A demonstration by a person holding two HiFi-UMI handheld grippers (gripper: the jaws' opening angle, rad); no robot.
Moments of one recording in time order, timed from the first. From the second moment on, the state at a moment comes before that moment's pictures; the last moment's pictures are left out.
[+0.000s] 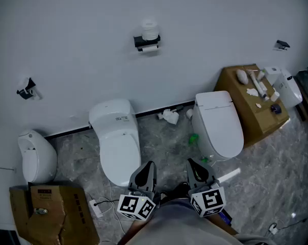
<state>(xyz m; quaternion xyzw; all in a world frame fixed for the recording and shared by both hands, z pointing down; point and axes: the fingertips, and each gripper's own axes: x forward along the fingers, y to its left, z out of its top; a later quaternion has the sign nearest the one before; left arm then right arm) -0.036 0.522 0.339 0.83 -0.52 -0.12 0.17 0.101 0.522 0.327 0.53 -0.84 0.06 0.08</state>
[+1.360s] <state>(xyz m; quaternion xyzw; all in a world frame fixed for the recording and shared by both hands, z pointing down) 0.044 0.391 0.334 0.84 -0.52 -0.09 0.15 0.133 0.399 0.320 0.45 -0.89 0.06 0.06</state>
